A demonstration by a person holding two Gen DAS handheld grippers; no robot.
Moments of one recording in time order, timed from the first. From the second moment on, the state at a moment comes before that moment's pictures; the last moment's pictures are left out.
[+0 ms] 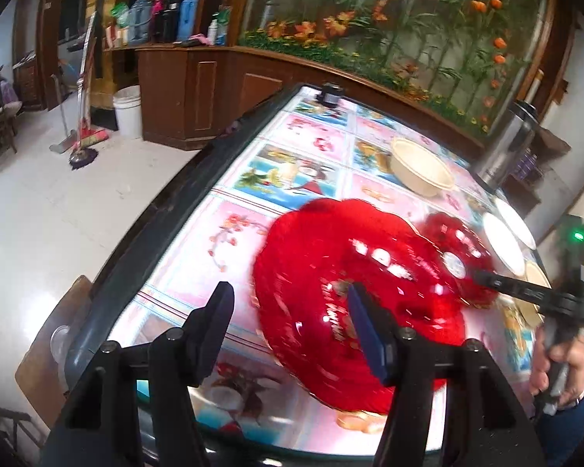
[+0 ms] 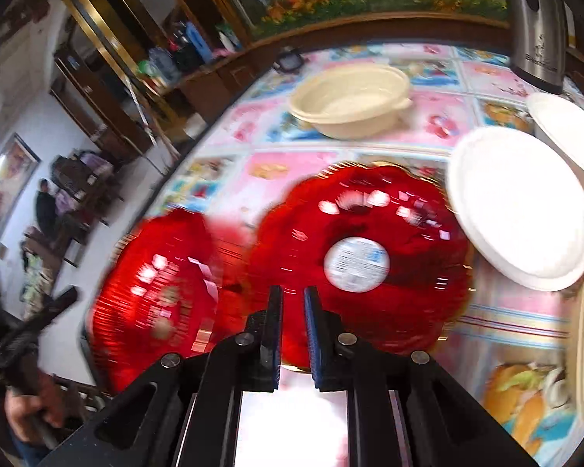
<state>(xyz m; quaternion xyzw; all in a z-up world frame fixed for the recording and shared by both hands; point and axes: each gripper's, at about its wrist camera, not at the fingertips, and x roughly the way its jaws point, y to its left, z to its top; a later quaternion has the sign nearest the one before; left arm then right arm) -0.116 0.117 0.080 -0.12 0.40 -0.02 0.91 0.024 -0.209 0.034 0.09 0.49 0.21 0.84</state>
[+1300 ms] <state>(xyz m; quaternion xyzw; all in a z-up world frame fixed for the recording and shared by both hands) -0.099 -0.113 0.060 0.06 0.43 -0.18 0.88 -0.108 -0.365 0.028 0.14 0.45 0.15 0.87</state>
